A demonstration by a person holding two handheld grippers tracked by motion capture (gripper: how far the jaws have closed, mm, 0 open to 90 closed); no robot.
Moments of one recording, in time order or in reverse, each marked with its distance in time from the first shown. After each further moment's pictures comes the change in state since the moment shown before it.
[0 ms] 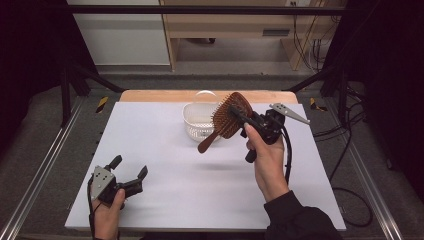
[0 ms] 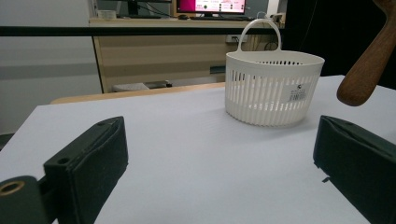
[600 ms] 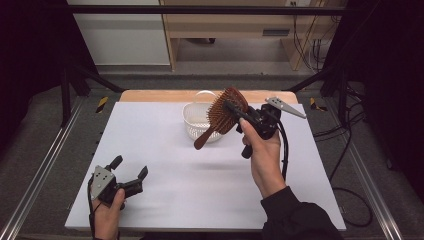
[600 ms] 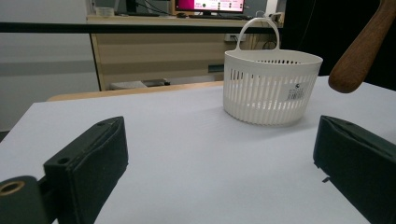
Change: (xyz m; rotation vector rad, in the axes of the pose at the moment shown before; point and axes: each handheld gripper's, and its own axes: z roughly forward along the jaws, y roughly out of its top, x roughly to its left) left arm 0.000 -0.001 0.001 0.004 -0.006 -0.015; right arm 0.012 0.009 0.010 0.000 0.017 -0.016
